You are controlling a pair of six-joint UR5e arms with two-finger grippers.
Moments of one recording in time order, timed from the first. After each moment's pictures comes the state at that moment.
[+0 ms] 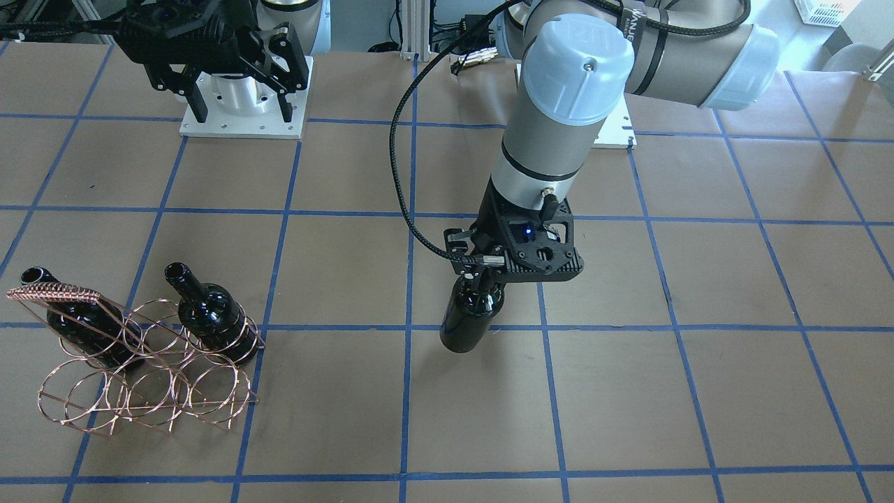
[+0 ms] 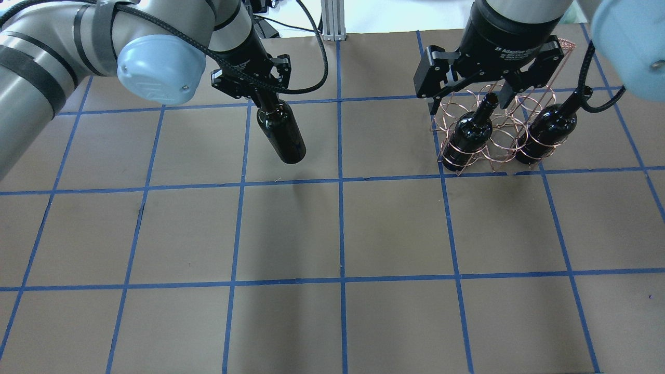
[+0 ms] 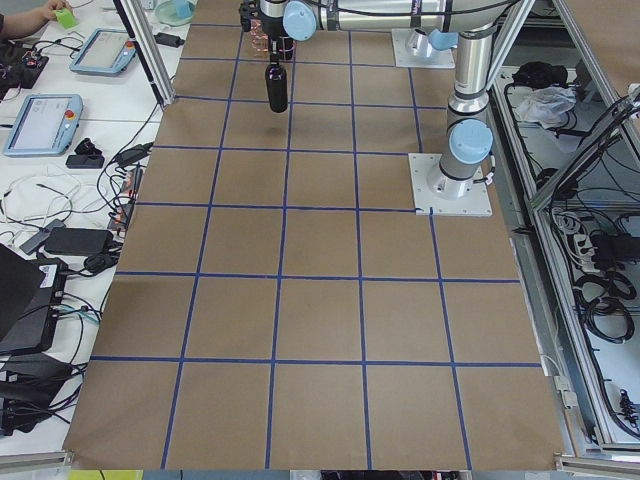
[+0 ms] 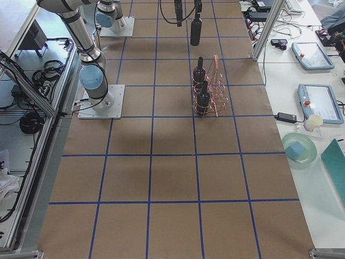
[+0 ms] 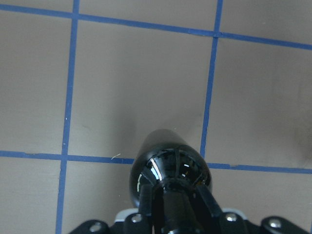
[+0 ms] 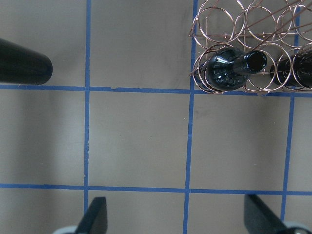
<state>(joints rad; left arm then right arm) -1.79 -1.83 -1.49 -1.27 1.50 -0.33 1.70 -1.62 1.46 -1.48 -1.58 0.09</state>
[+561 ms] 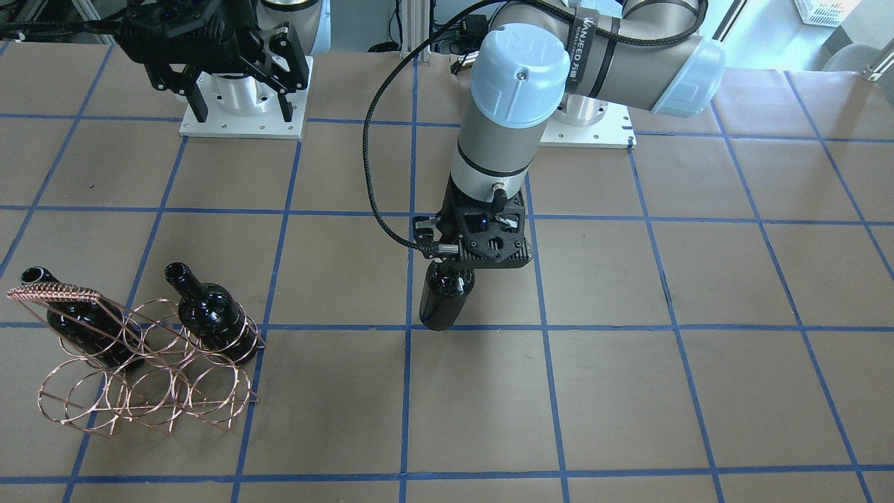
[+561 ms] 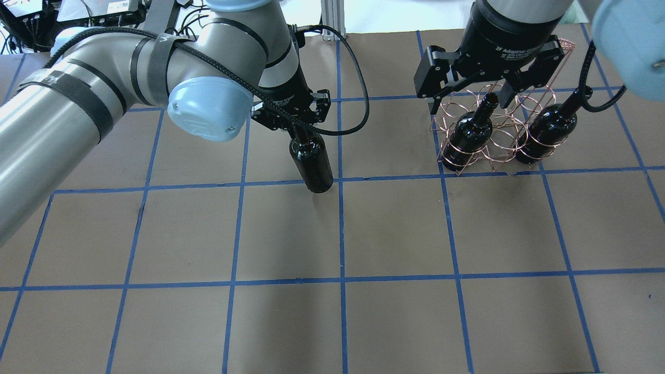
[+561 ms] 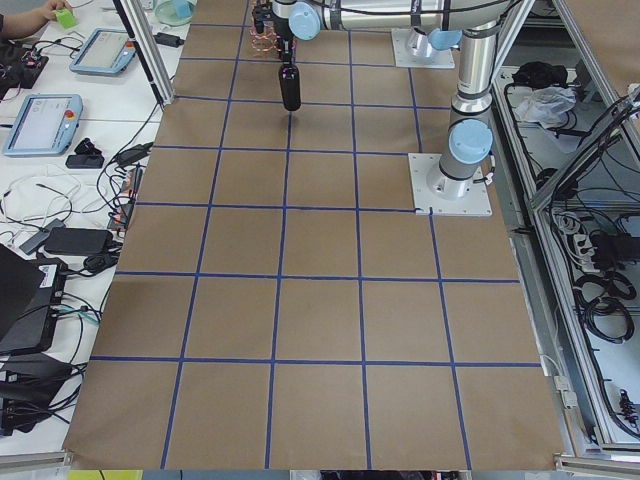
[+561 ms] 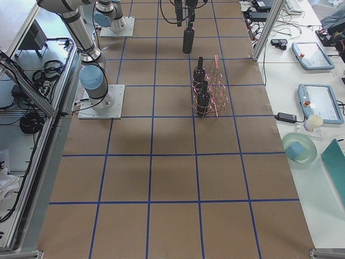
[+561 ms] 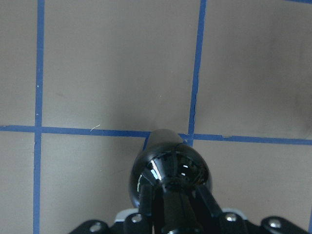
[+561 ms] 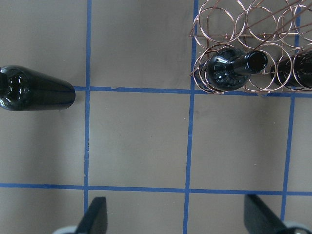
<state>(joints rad) -1.85 -1.83 -1.56 -1.25 1.50 -0.36 1.71 -1.62 1.46 -1.48 -1.58 0.09</state>
